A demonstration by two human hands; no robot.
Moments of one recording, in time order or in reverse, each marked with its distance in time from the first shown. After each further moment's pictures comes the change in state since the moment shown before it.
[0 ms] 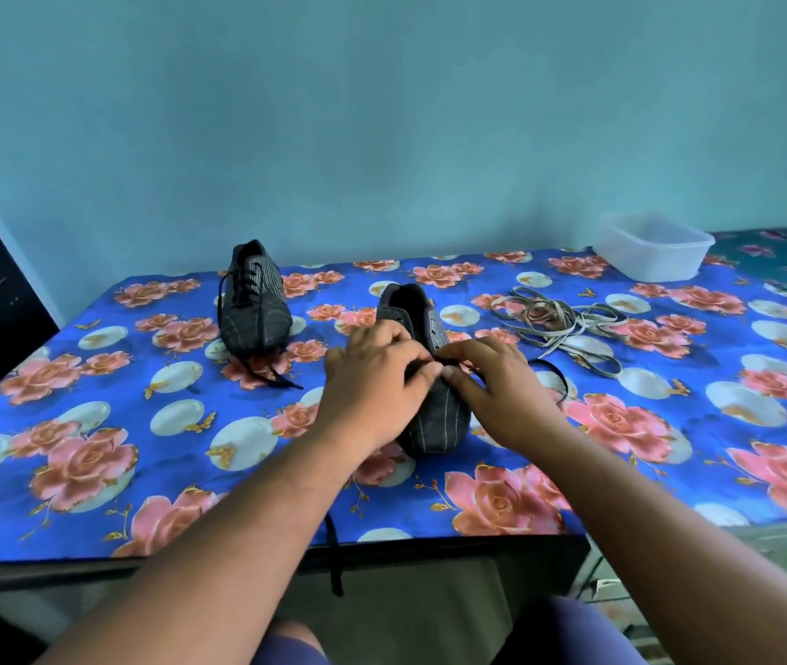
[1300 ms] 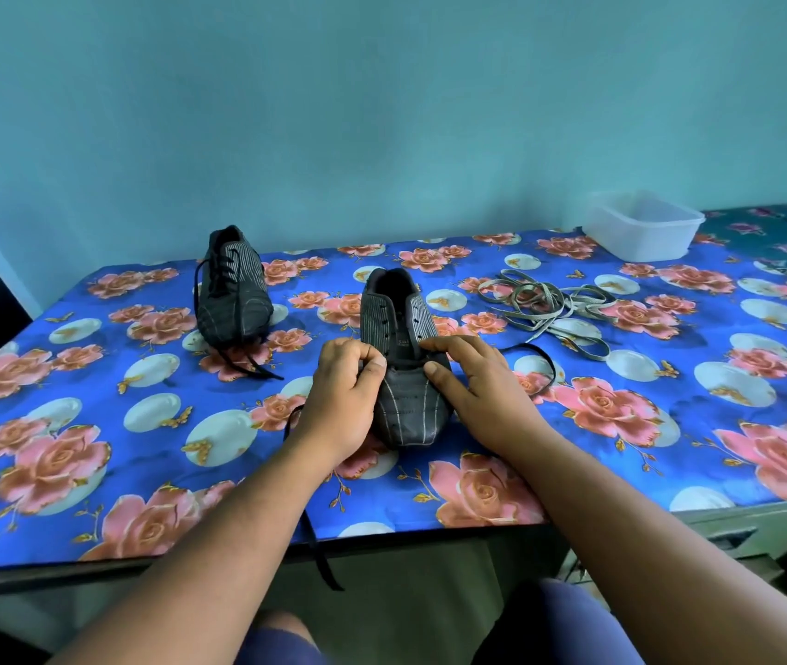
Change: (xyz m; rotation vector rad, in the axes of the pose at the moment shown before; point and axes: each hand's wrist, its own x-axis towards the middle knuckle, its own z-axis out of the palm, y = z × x) left_hand -0.019 -0.019 0.026 -0.596 0.007 -0.259; right_hand -0.014 0.000 0.011 0.159 -0.027 0.121
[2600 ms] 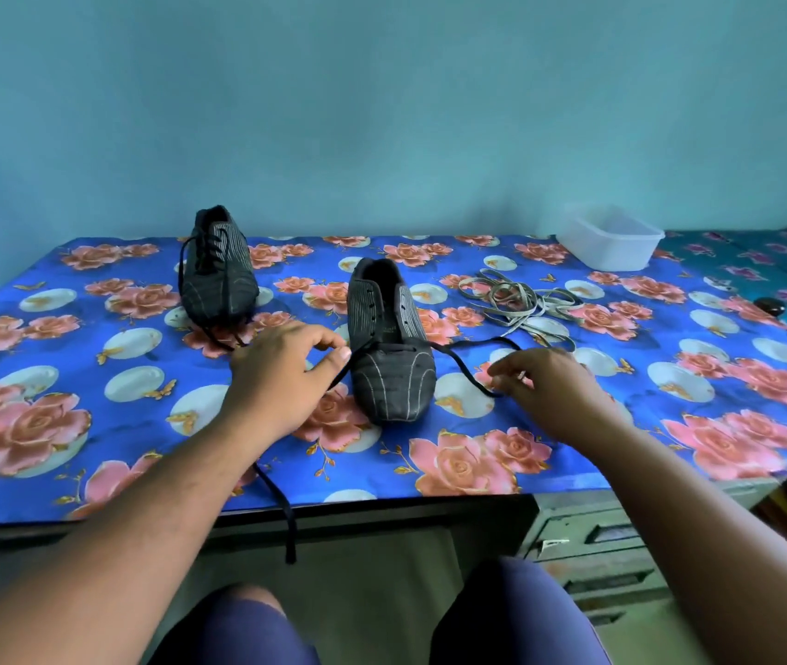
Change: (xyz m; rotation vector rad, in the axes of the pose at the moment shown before) left_hand -0.009 -0.008 -0.052 0.374 0.061 0.119; right_hand -0.024 0.042 -0.077 -0.439 -0.047 0.153
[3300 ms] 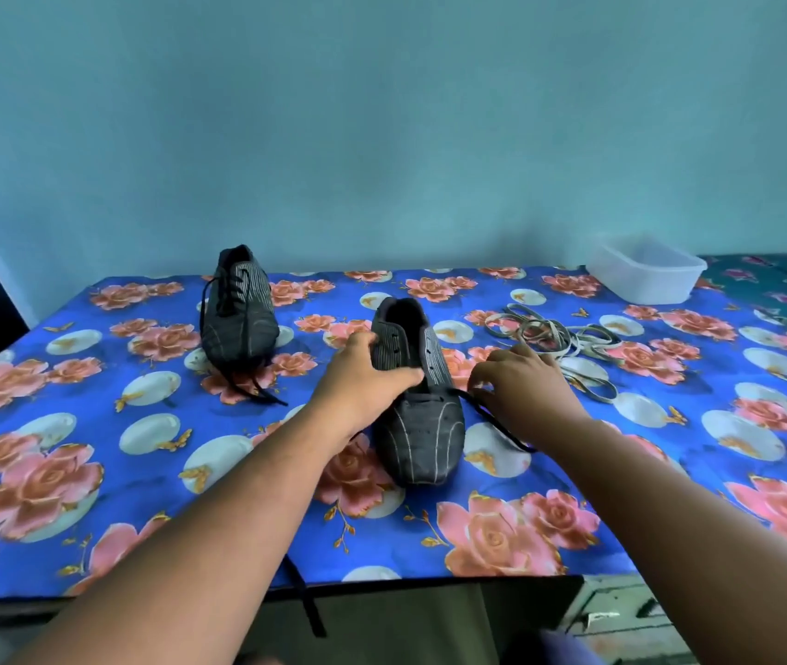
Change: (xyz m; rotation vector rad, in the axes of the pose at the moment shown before) left_hand 0.060 0.037 0.034 -0.401 -0.195 -0.375; right_hand 0.075 -0.037 0.027 -0.398 0.004 -0.228
